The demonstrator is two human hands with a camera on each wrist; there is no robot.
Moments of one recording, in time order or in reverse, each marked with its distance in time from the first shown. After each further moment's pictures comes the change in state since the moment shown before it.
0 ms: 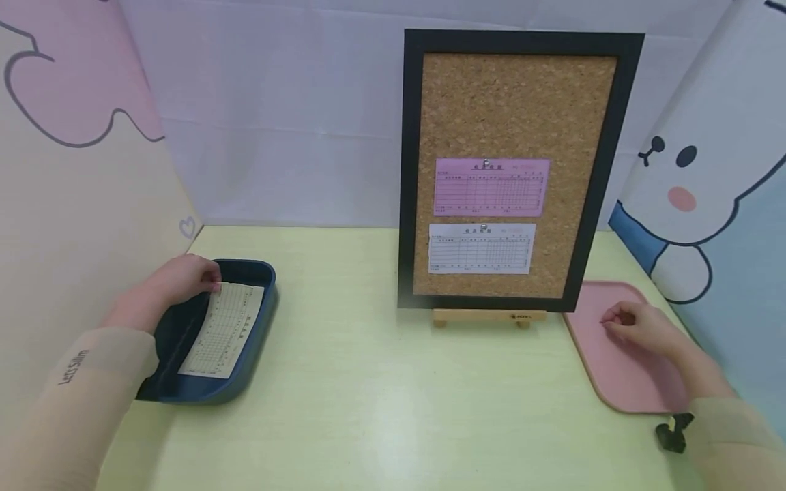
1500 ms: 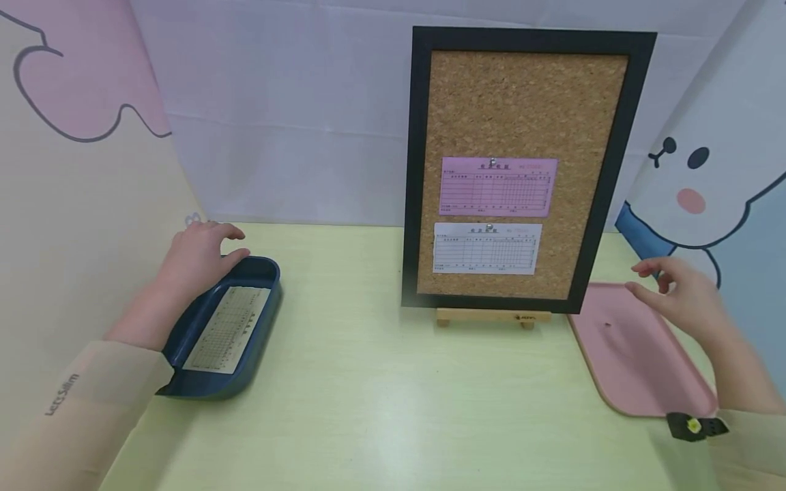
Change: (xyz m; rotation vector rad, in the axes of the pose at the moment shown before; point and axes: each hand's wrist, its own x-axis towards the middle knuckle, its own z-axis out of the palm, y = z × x) left_hand -0.016 0.087 -0.043 -0.039 0.351 -0.133; right_hand -0.013 -0.071 -0.065 -0.024 0.319 0.006
